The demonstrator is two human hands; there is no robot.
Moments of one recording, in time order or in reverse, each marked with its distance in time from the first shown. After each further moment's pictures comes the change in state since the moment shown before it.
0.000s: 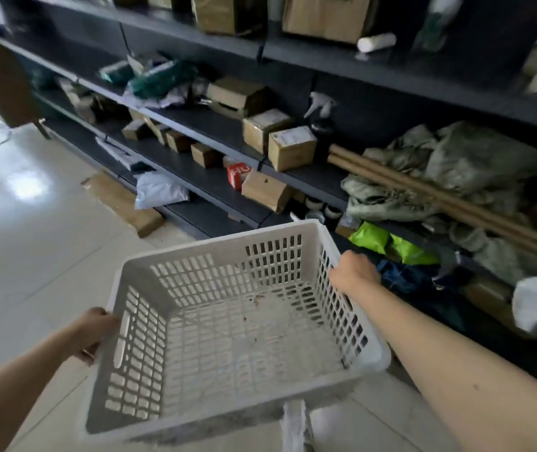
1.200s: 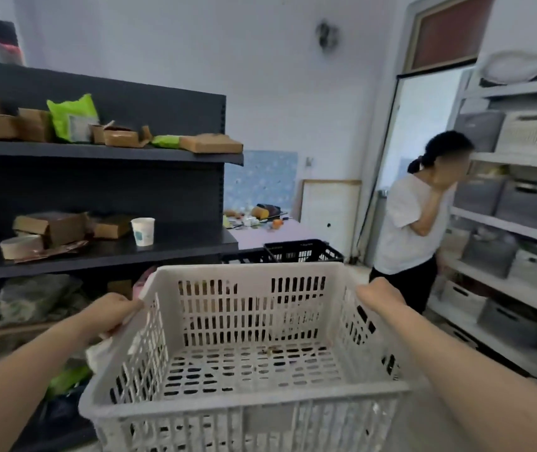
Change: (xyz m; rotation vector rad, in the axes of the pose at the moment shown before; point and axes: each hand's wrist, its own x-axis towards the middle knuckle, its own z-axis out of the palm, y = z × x) left_hand -0.640 0.410 0.302 0.236 -0.296 1.160; right_hand -0.519 0.717 -0.302 0.542 0.638 0.918
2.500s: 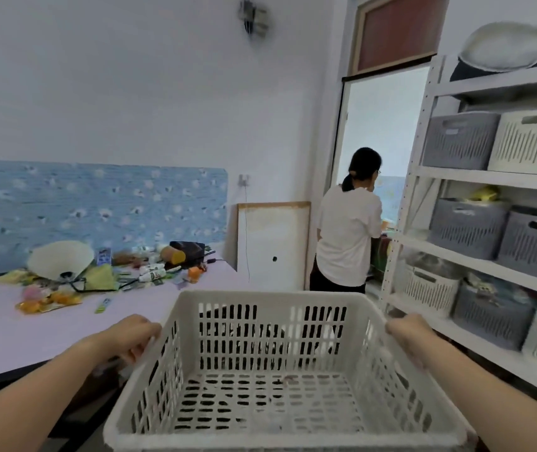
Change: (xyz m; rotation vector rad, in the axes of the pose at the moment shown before) left_hand 0.546 0.482 0.329 0.062 -0.298 0.163; right_hand 0.734 0.074 -0.029 0.265 0.083 0.349
